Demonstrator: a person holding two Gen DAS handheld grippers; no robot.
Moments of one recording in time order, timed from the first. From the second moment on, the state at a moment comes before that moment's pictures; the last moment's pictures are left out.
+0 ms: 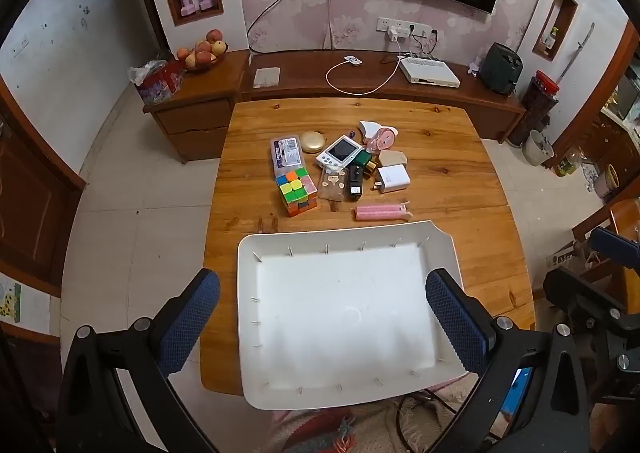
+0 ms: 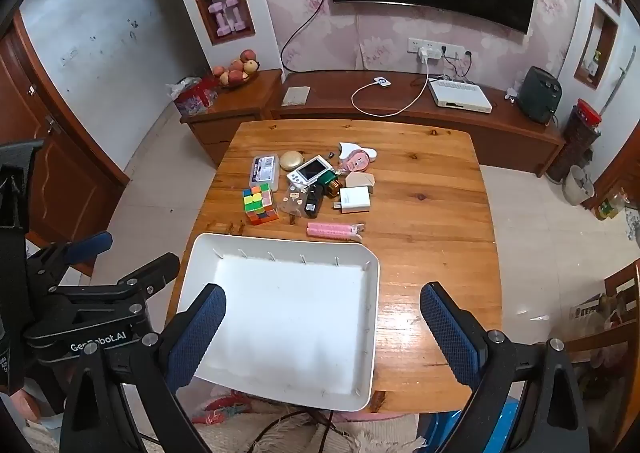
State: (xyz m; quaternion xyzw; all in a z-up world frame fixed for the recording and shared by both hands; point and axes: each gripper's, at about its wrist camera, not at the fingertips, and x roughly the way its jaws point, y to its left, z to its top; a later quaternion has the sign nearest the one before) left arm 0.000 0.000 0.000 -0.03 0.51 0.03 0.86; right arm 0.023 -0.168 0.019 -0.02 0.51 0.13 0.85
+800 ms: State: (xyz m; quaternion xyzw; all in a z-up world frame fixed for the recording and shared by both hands) left arm 0.004 0.007 0.000 -0.03 0.51 0.03 0.86; right arm 0.023 -0.167 0.015 -0.02 0.51 0.13 0.85
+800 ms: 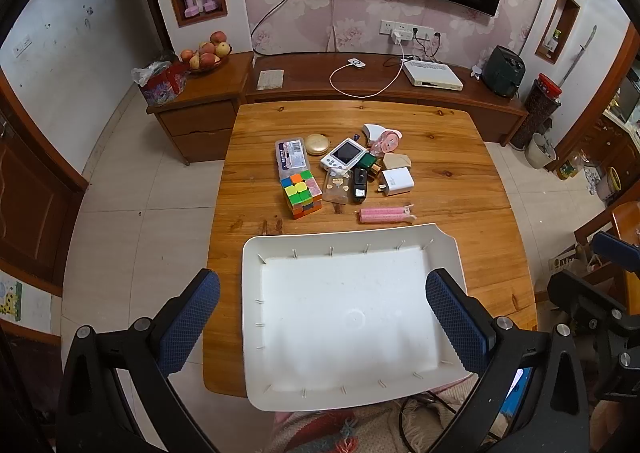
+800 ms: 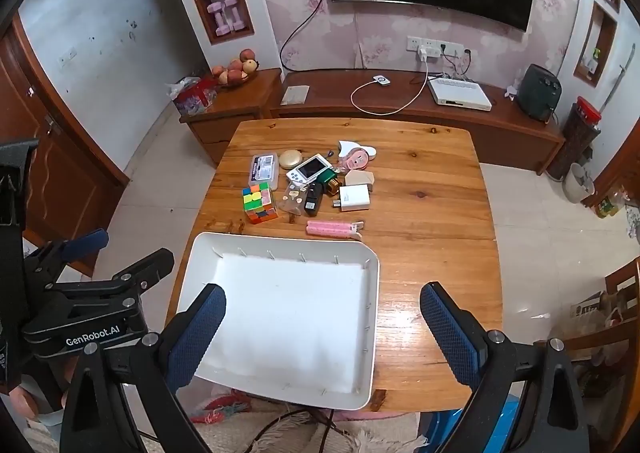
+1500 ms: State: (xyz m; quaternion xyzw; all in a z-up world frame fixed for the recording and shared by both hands) left arm 0.007 0.020 0.001 -0.03 0.51 0.03 0.86; right arm 0.022 -0.172 0.023 -0.02 0.49 0.13 0.86
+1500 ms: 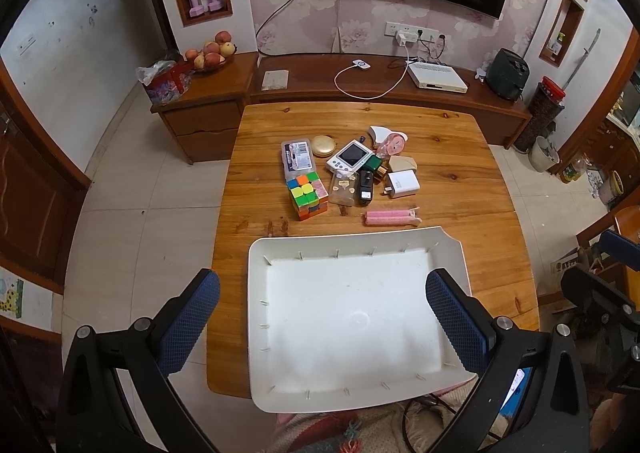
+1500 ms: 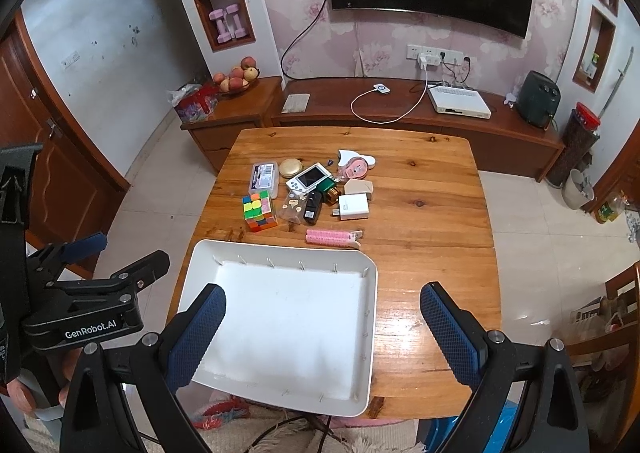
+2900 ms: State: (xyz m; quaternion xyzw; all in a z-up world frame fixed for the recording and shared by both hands) left arm 0.024 0.042 -0.017 -0.03 0.53 0.05 0.85; right arm 0.044 -0.164 0.010 -0.01 0.49 0.14 0.86
